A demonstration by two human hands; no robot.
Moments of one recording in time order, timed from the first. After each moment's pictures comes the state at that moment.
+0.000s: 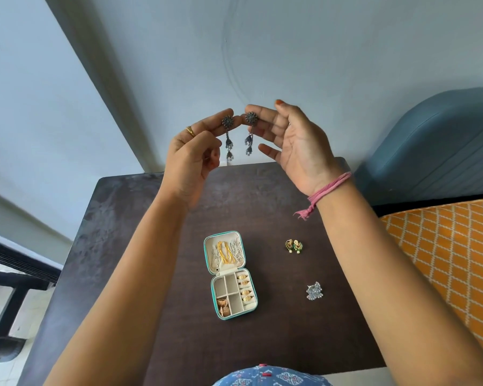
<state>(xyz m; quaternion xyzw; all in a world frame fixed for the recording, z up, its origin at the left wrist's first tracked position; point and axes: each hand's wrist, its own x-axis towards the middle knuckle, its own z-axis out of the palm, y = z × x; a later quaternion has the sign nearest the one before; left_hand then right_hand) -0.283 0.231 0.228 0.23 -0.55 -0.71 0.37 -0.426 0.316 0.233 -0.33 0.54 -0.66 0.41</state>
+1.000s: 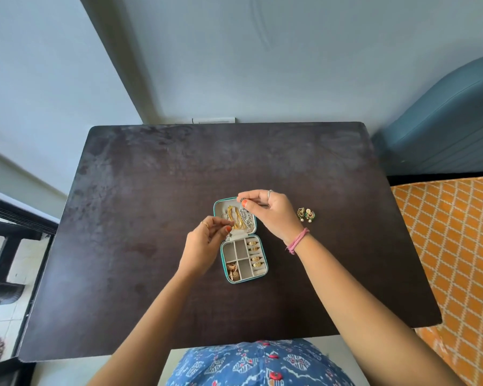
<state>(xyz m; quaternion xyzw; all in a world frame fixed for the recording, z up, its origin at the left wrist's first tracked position) -0.189 0.261 -0.002 0.42 -0.69 -0.56 0.19 -0.362 0.326 0.034 -0.38 0.70 -0.49 0.36</state>
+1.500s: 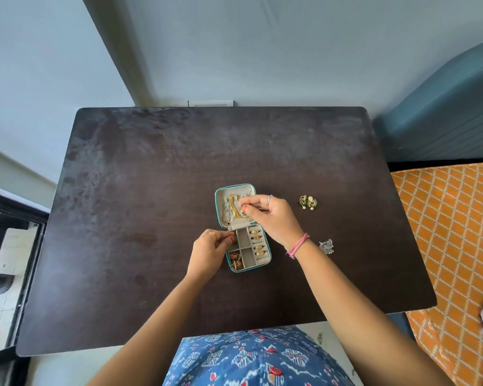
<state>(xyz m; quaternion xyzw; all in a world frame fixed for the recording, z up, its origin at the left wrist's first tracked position) -0.177 0.277 -0.050 0.47 -0.70 -0.53 0.09 -0.340 0.339 0.013 -0.33 0.72 -0.47 0.38</state>
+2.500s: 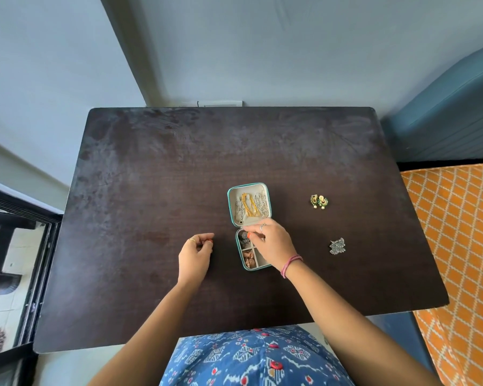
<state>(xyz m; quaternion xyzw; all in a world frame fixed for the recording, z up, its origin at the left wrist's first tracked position) -0.133 0.261 -0.063 0.59 -0.57 -0.56 0.13 -0.297 0.351 -0.034 -0.42 0.83 -0.23 0.29</state>
